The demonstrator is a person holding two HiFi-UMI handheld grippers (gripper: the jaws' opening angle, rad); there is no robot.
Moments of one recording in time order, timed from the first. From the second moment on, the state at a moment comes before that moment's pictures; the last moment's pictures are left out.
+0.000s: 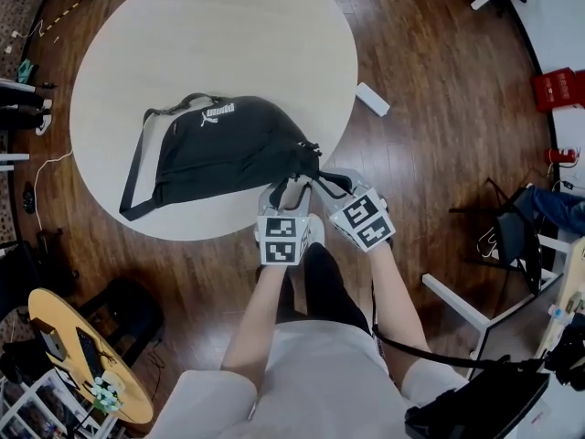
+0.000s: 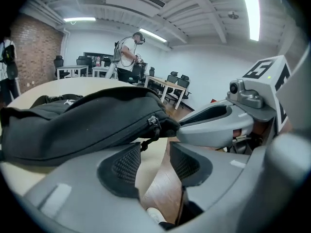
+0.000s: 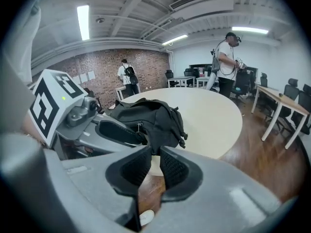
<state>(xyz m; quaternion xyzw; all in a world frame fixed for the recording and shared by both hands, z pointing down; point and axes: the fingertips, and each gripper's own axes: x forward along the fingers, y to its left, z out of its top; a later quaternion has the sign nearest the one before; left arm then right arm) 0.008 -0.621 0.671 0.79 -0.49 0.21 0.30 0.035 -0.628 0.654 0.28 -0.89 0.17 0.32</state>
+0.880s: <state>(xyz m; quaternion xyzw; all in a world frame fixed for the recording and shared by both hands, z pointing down) -0.087 -0.603 0.678 0.76 -0.56 0.21 0.26 0.047 -0.634 0.659 0.37 -0.85 0.21 0.31</state>
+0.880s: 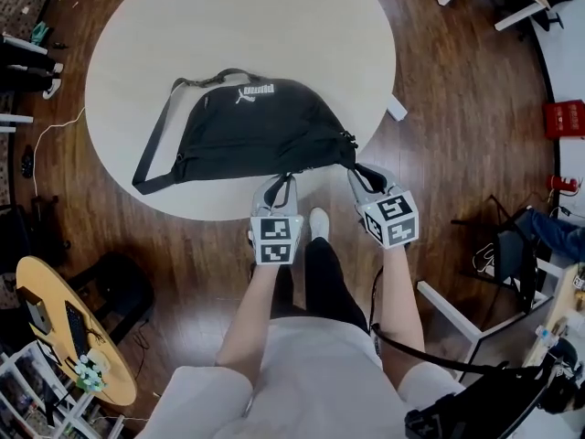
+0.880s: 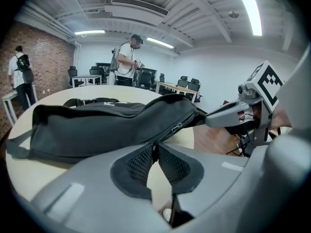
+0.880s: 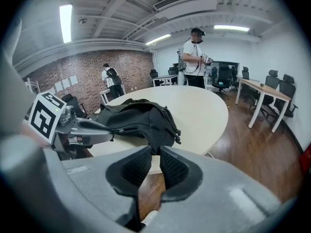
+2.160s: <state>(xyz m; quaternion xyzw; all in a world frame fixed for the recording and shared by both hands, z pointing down) -0.364 -0.545 0.677 0.64 -0.69 0.16 0.31 0.069 -0.644 0.708 0.49 -0.77 0.23 0.34</state>
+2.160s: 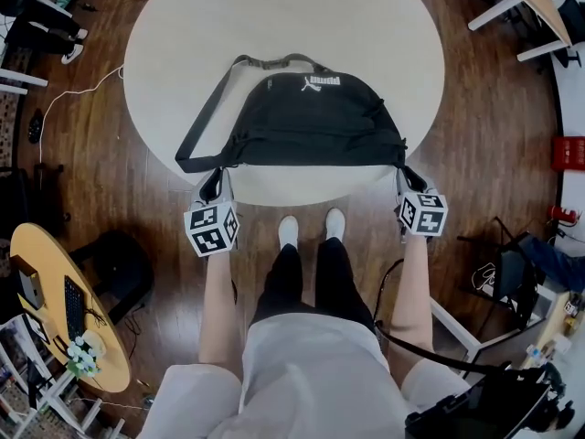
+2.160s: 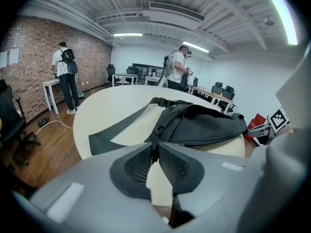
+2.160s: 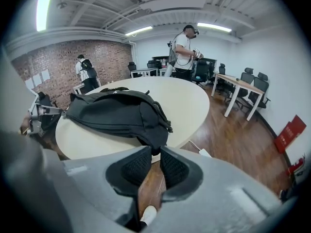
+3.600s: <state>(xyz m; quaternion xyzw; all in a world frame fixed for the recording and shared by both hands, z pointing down) -0.016 -0.186 0.396 0.81 -0.58 0.02 0.07 0.086 -0.196 0.390 0.42 -0.91 0.07 0.05</state>
